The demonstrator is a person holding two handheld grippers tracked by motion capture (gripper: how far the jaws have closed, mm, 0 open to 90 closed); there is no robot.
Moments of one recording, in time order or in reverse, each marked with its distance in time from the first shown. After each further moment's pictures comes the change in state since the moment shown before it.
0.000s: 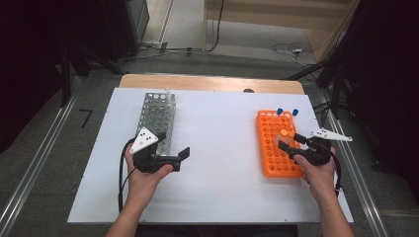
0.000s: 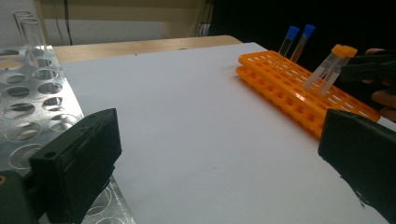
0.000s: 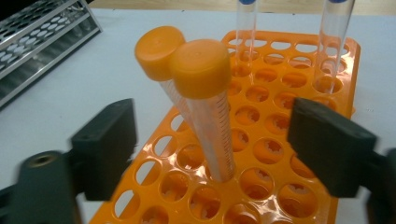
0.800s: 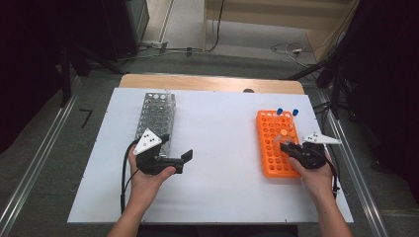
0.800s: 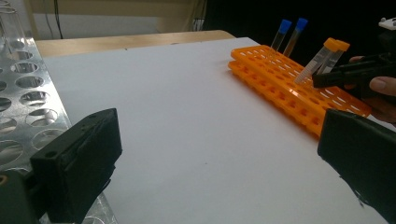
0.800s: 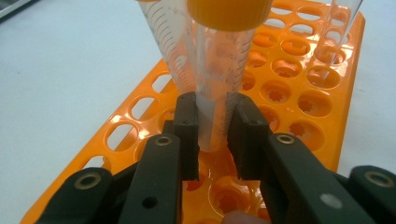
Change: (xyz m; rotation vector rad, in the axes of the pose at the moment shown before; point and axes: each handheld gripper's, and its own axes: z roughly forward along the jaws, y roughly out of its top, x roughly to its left) left arm -0.005 -0.003 0.004 0.017 -0.018 0.005; right arm 0.005 -0.013 0.010 0.093 -0.083 -0.116
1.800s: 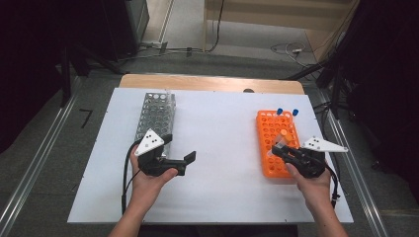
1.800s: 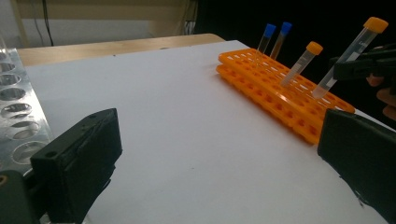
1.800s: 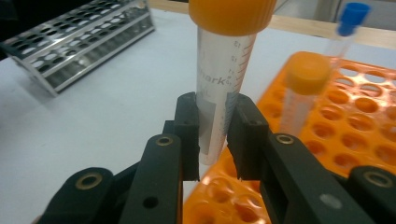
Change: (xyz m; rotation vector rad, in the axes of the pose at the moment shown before) left arm -0.012 0.006 -0.002 -0.006 -0.035 0.023; right arm 0.051 0.016 -0.036 -0.129 0.159 -0.036
